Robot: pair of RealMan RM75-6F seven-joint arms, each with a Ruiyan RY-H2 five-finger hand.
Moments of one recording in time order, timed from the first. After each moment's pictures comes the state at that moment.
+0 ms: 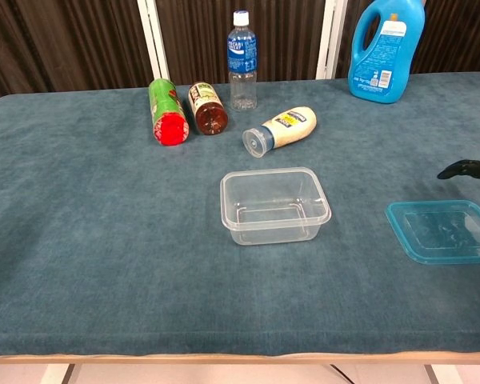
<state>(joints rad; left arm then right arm) -0.07 -0.99 0.06 -1.79 1.62 1.46 -0.04 0.44 -1.26 0.07 -1.53 -1.18 0.83 -0.24</state>
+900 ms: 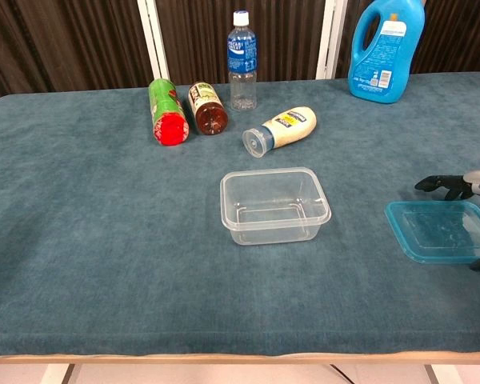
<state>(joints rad) -0.07 -0.98 0.07 -1.79 1.63 1.46 -0.04 0.48 -1.35 0.05 -1.44 -1.18 0.83 -0.19</state>
